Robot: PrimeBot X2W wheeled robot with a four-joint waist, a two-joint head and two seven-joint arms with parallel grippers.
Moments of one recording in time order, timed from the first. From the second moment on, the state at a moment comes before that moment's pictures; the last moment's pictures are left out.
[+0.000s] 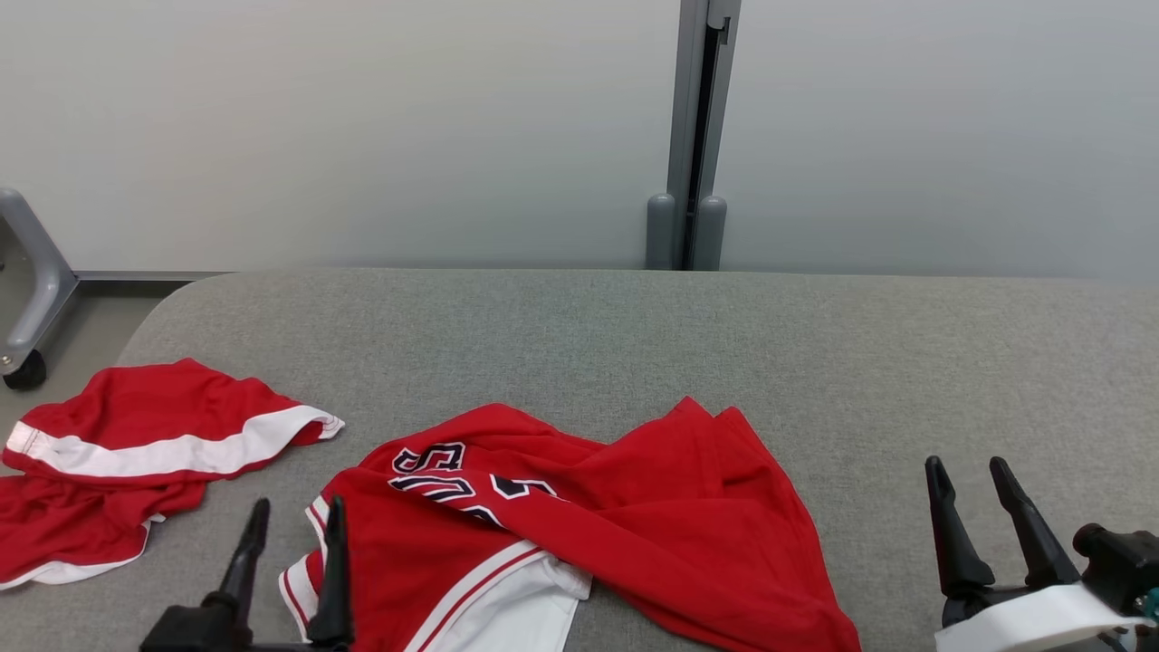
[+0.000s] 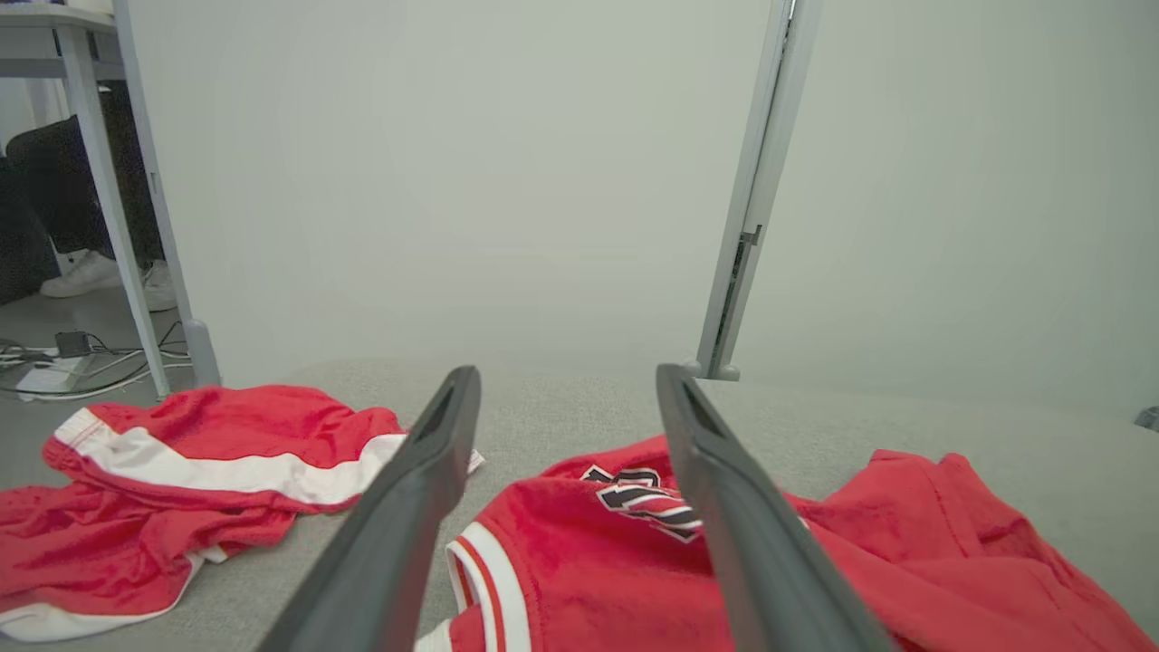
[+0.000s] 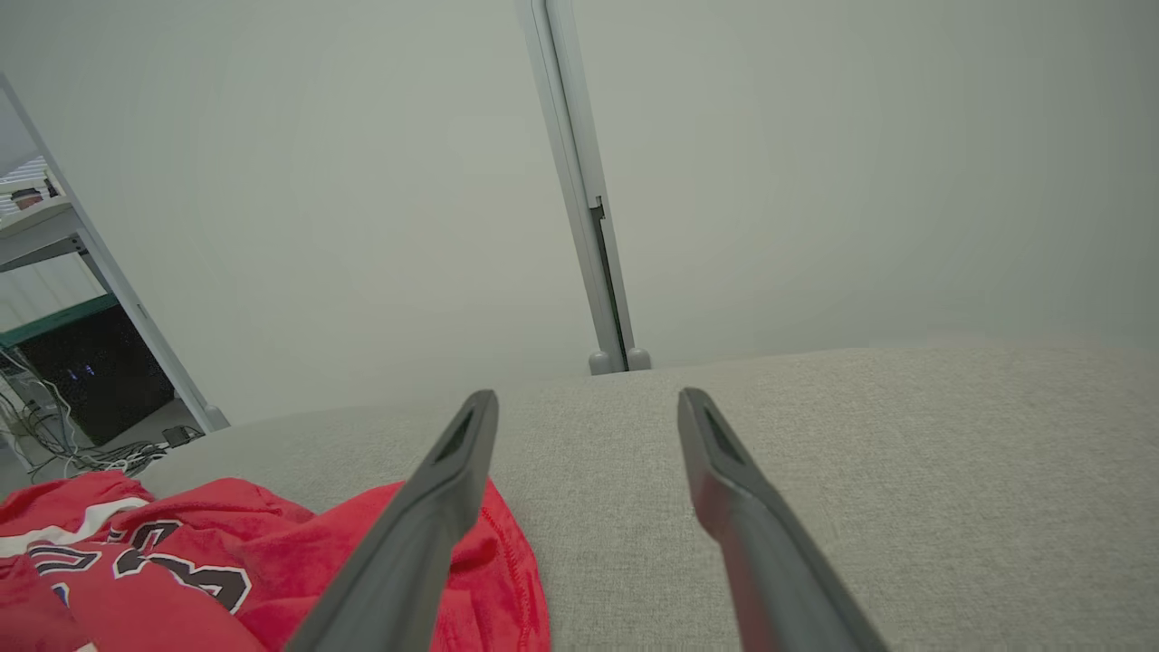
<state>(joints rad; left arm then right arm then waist) 0.16 0.11 -0.08 0.03 -0.27 0.03 -0.24 0.00 -0.19 0.14 0.21 0.48 0.13 -0.26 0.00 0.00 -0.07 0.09</state>
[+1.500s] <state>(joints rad) 0.09 0.05 -0.36 0.37 -0.58 -0.11 0.28 -0.17 -0.27 0.63 0.56 0.79 0.13 -0.02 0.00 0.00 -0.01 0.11</state>
